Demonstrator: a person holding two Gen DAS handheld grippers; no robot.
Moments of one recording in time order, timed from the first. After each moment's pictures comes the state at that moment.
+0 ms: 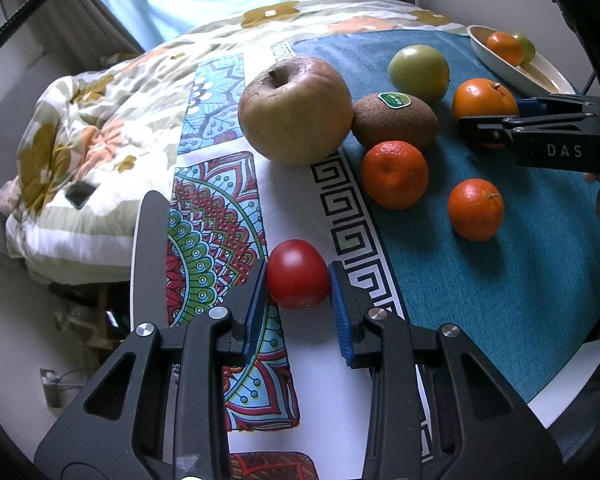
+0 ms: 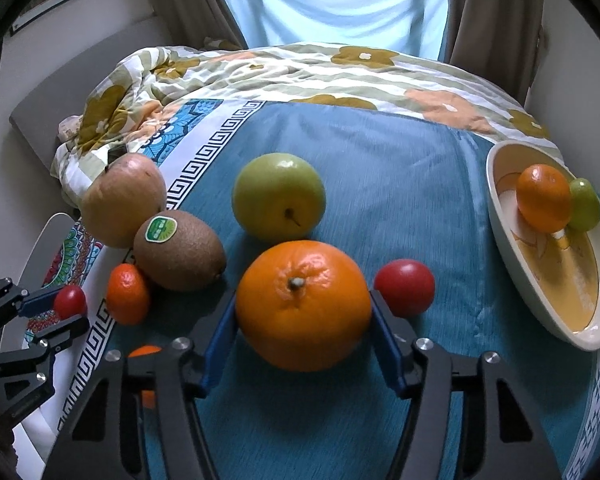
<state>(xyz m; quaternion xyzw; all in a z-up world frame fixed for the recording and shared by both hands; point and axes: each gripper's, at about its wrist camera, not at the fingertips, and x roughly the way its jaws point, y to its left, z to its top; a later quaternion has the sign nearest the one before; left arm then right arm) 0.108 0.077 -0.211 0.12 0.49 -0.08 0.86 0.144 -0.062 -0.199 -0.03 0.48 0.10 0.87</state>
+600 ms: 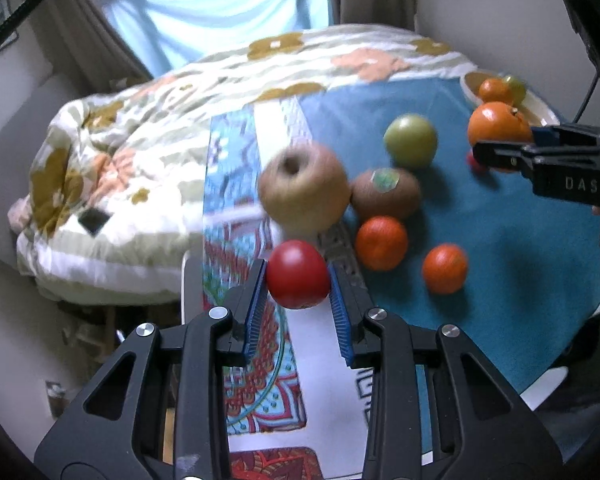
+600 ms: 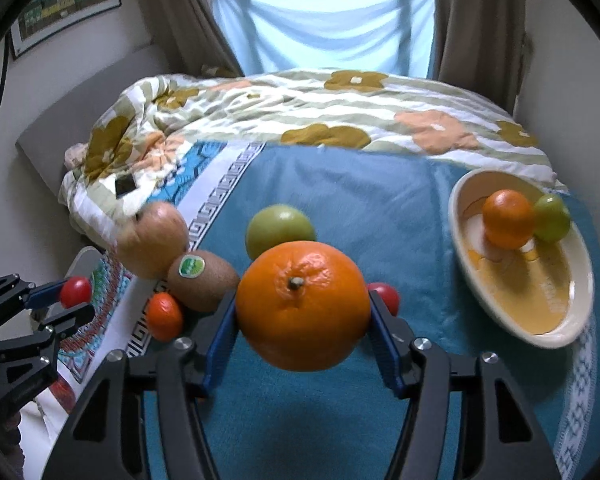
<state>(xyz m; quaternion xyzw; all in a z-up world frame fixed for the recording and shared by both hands) 0.111 0.066 -0.153 0.13 0.44 -0.08 0.88 0.126 -0.078 -0.141 0.00 0.44 0.09 0.89</state>
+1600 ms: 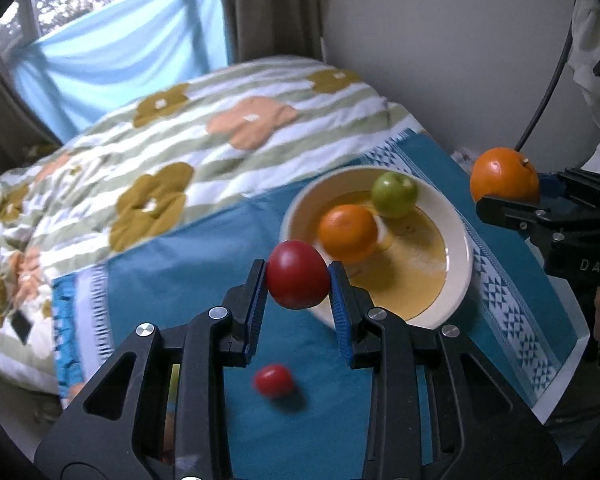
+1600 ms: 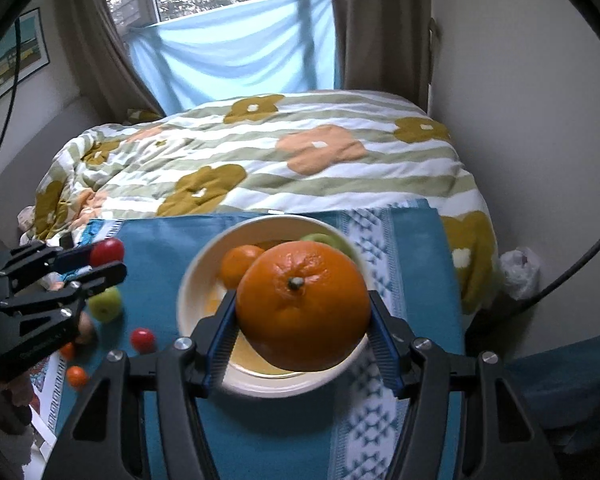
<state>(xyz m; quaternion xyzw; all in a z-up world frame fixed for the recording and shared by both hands) 0.228 -0.183 -0.125 0.13 0.43 -0.22 0.87 0.148 -0.309 -0.083 0.04 0.44 0.00 0.90</state>
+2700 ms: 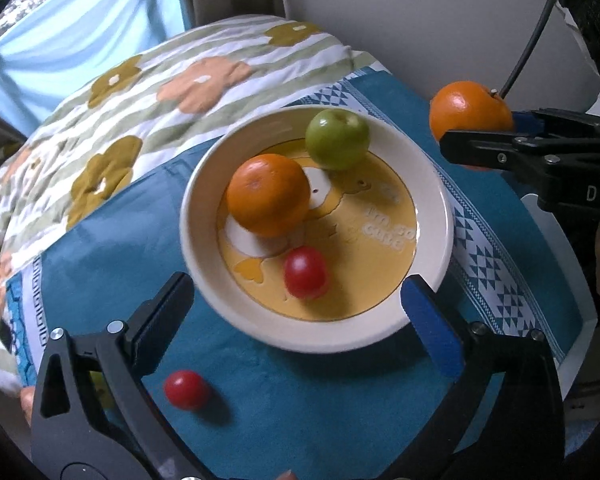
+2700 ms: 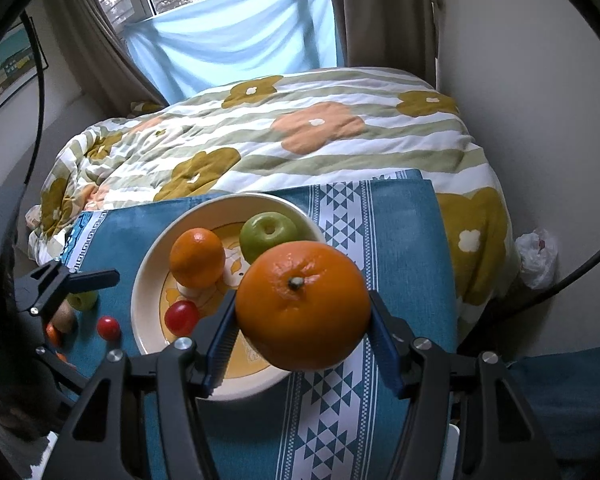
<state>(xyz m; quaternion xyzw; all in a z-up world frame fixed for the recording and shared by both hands) 0.219 -0.239 -0.173 0.16 0.48 -0.25 0.82 0.169 -0.356 -0.115 0.07 0.46 0.03 0.88</state>
